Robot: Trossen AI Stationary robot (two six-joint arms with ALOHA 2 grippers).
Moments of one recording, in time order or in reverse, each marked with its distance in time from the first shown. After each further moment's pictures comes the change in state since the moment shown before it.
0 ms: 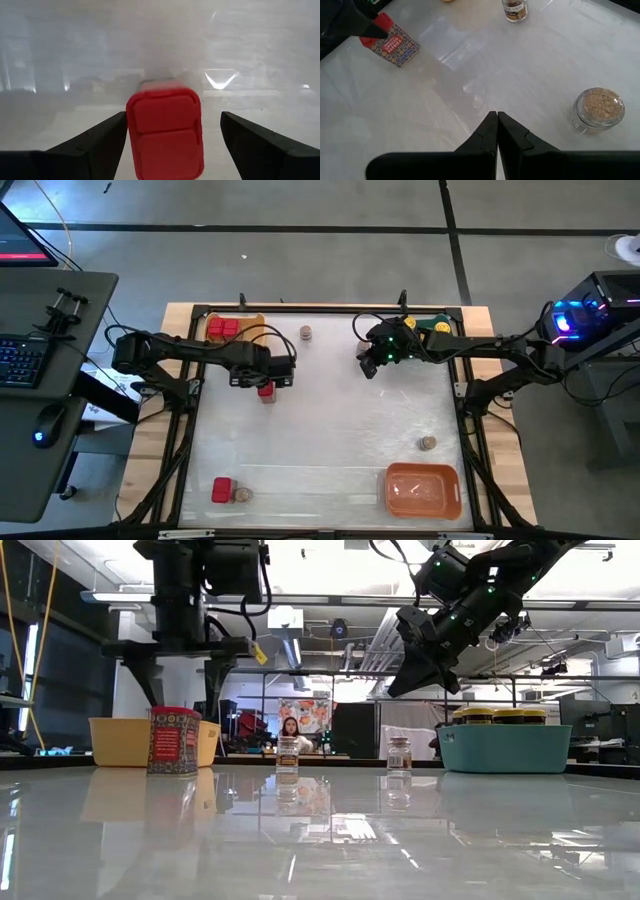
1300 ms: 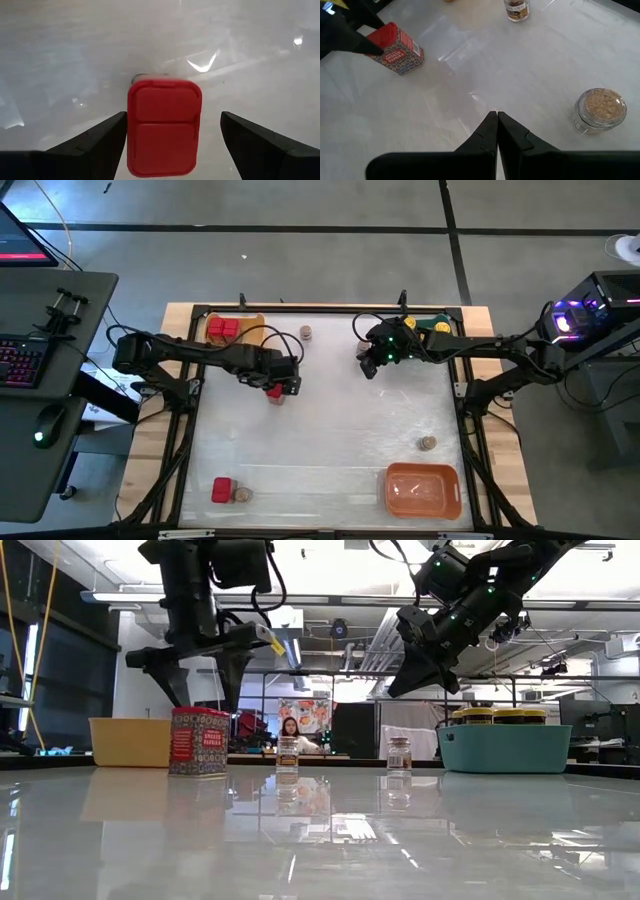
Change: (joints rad) left arm -0.021 0.008 -0.004 0.147 0.052 0.243; right arm 0.000 0.000 0.000 0.000 -0.006 -0.008
